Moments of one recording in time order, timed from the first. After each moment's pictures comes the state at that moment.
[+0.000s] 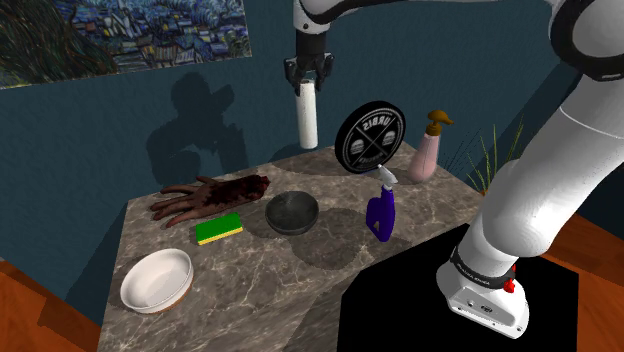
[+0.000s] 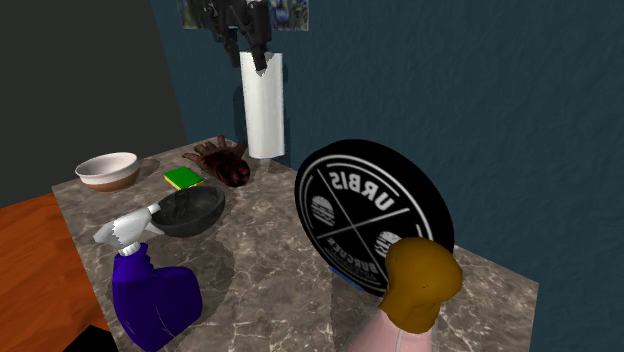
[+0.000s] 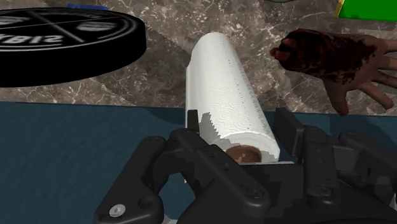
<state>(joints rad) 0.06 -0.14 -0.01 -1.82 -0.09 1.87 0.45</state>
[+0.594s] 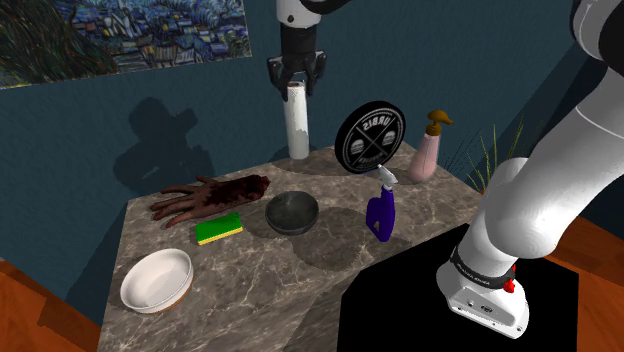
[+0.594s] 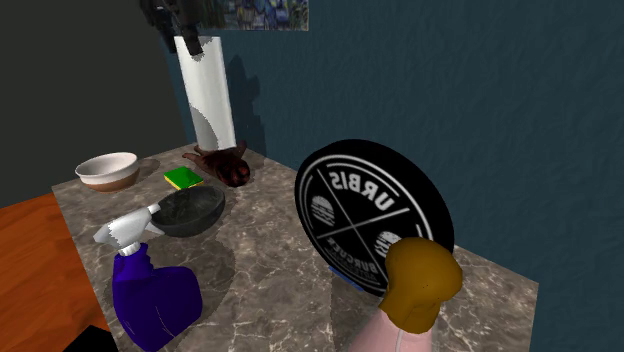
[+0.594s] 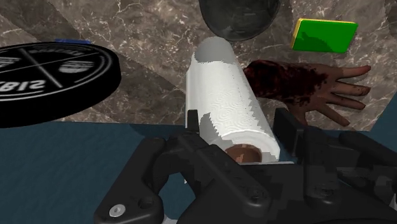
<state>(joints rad) 0.13 -0.23 0.11 -1.85 -0.10 1.78 0.63</state>
